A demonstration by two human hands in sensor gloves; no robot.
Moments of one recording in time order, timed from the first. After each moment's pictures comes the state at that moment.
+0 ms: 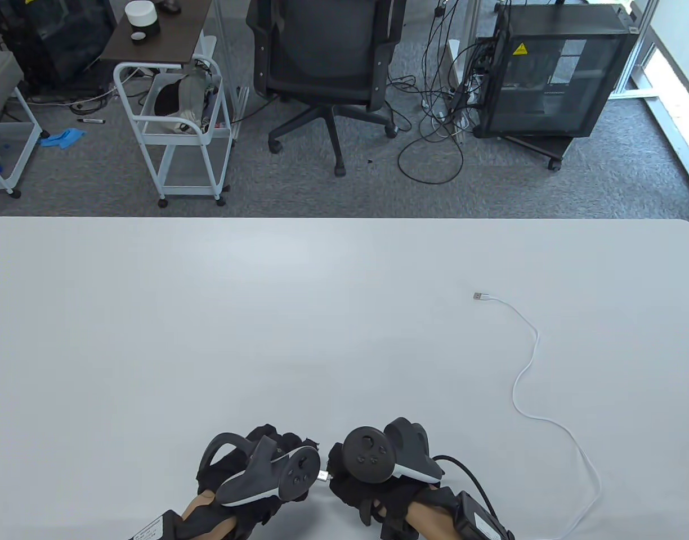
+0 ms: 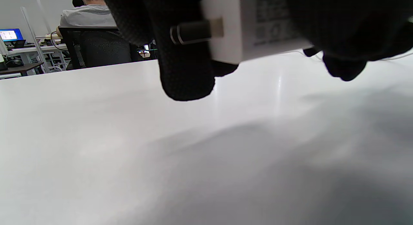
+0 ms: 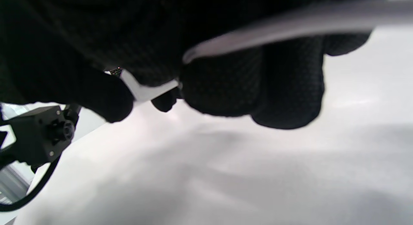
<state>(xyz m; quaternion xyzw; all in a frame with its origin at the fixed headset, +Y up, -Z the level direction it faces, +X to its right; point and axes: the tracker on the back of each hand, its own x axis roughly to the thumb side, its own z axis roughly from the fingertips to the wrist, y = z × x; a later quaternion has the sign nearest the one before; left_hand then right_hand) -0.118 -0.724 -0.197 -0.08 -0.24 -0.04 0.97 0.031 -0.720 -0.213 0.30 0.10 0.93 0.19</state>
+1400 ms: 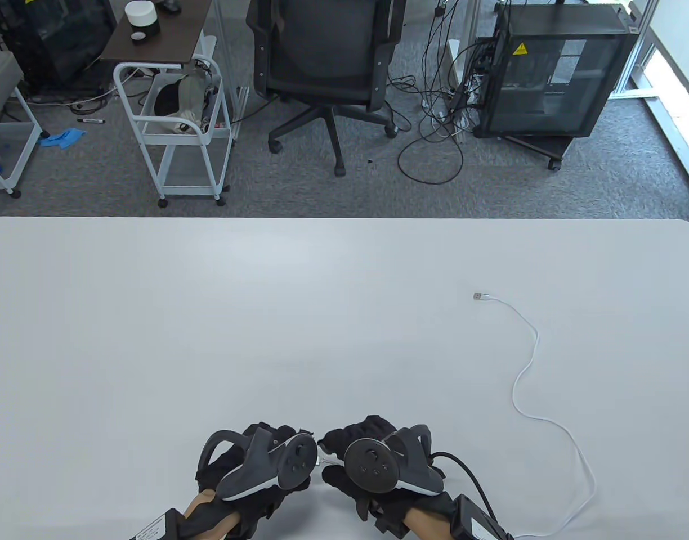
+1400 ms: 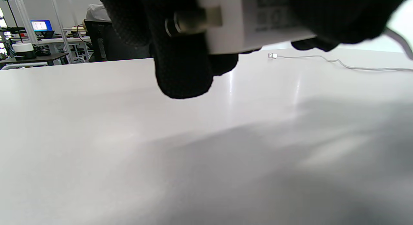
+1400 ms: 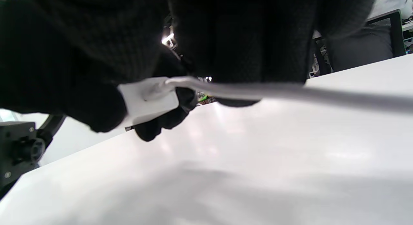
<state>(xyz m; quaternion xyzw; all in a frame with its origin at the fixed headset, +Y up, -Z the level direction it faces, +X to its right) -0.125 -0.722 -0.208 -0.09 -0.19 -0.02 0.98 0.034 -0.712 -0.208 0.29 -0.01 0.94 0.17</state>
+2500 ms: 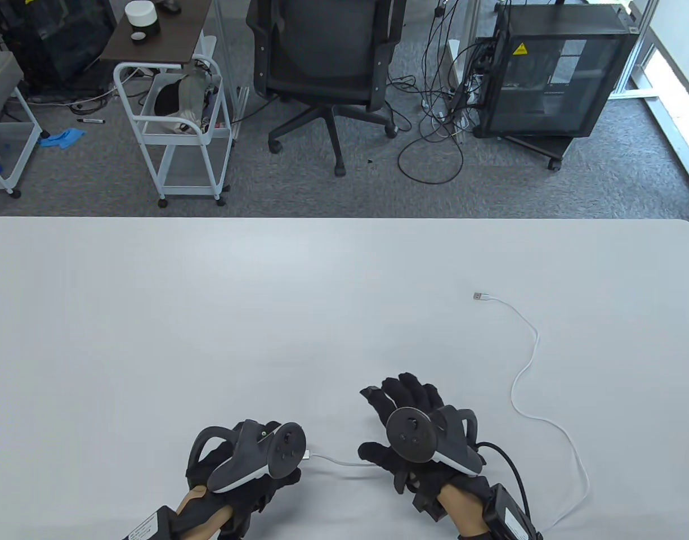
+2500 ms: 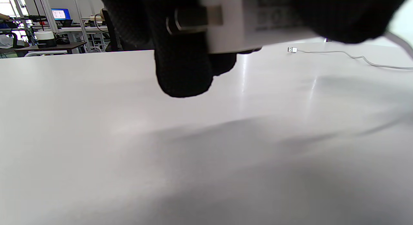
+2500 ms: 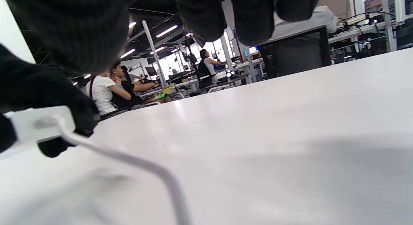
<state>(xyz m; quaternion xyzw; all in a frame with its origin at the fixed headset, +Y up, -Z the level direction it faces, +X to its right) -0.138 -0.722 -0.215 -0.11 -0.16 -0.02 0.98 0.100 -0.710 -0.241 0.18 0.00 0.97 0.15</state>
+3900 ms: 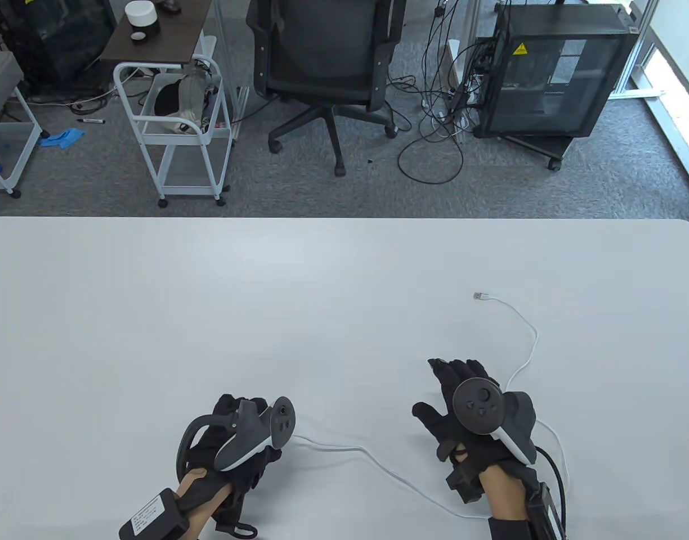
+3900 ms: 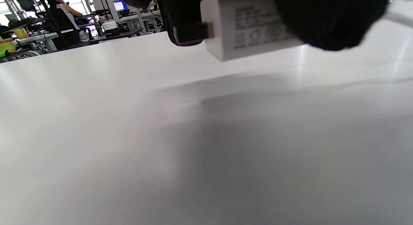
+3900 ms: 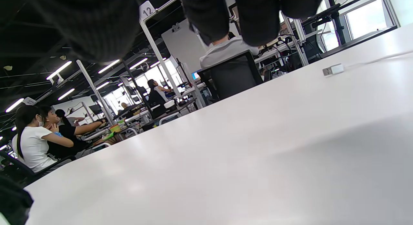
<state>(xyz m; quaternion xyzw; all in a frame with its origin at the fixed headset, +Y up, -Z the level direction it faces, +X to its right) -0.155 -0.745 -0.247 -0.15 -0.02 -0.08 0.98 0.173 -0.709 -0.262 0.05 -0.02 0.98 0.21</state>
